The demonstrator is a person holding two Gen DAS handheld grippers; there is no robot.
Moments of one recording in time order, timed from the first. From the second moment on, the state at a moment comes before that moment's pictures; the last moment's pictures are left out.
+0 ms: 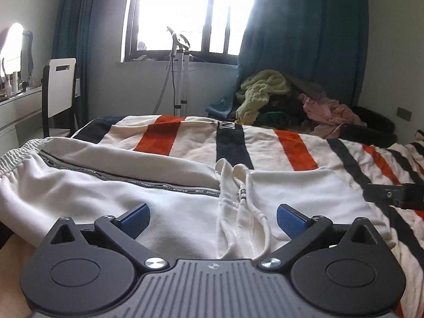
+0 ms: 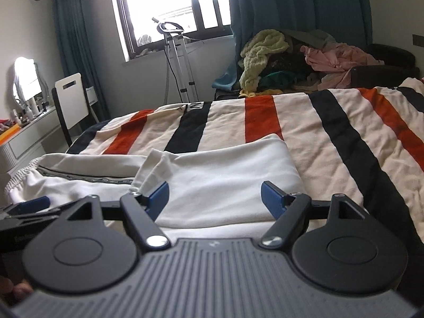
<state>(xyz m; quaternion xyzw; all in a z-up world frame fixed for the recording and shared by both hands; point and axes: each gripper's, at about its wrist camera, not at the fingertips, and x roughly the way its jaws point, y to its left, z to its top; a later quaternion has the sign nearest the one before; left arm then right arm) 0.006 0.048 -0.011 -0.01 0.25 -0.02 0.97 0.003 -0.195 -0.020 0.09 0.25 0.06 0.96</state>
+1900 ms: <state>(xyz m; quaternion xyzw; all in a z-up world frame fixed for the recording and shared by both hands) 0.072 0.188 0.049 -0.06 0.15 0.32 0.93 0.045 -0.178 -0.075 0.03 0.33 0.02 0.94</state>
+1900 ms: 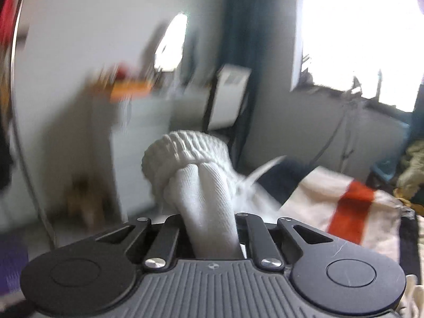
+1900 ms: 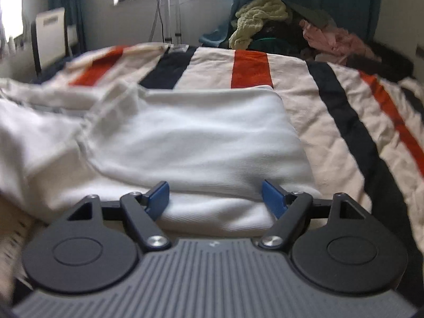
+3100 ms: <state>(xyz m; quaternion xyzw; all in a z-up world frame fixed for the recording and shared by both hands) 0.085 -0.270 -0.084 0.25 0.15 -0.02 0.96 0.001 -0.416 -0.043 0.47 0.15 0.00 0.87</state>
